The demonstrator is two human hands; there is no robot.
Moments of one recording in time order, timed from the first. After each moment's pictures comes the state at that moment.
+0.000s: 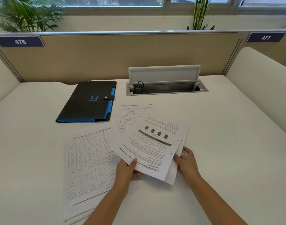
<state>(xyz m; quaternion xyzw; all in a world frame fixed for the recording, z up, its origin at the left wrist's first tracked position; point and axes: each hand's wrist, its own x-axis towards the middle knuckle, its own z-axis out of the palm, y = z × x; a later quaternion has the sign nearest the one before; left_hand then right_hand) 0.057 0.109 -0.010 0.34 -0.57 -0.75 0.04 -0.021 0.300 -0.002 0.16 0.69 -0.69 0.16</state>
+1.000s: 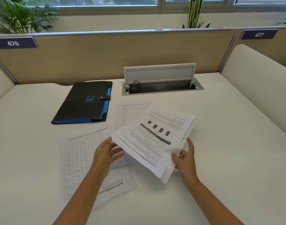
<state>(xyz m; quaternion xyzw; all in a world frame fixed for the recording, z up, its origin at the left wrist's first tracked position) 0.042 0.052 0.034 0.26 -0.55 -0.79 0.07 -0.008 0.307 0.000 0.10 0.73 -0.67 0.08</state>
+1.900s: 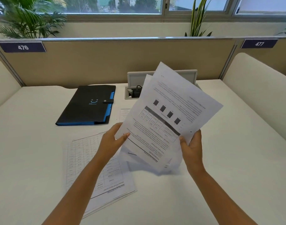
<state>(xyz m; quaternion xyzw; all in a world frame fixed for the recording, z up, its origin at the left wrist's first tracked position) 0.018 0.055 0.079 0.09 -0.83 -0.53 0.12 -0.026 0.300 0.063 -0.08 0.70 -0.70 -0.05</state>
